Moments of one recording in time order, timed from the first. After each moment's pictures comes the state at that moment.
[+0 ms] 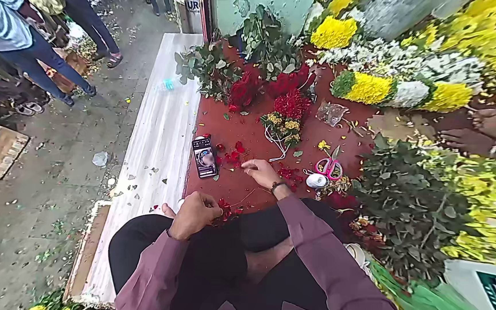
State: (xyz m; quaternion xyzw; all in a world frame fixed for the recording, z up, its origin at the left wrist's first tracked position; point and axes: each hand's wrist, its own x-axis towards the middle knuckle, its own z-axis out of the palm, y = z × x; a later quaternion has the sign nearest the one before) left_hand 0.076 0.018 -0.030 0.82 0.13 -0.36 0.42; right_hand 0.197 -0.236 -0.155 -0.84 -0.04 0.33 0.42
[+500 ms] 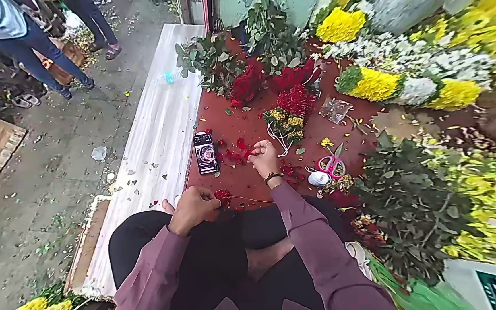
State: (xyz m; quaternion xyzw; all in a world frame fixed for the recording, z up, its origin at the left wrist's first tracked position) left_hand 0.079 0.023 -0.034 0.83 0.16 -0.33 0.41; right_hand 0.201 -0.219 -0.150 -0.83 0.10 0.15 0.53
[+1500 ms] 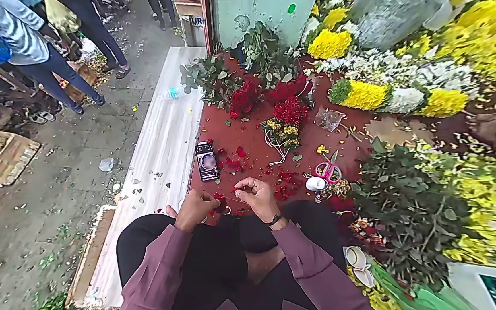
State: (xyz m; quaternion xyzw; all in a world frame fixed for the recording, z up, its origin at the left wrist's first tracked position) left_hand 0.082 0.024 -0.050 0.84 0.17 -0.31 0.41; right_hand 0.113 -0.209 -0.090 -0.68 -0.05 0.17 0.71
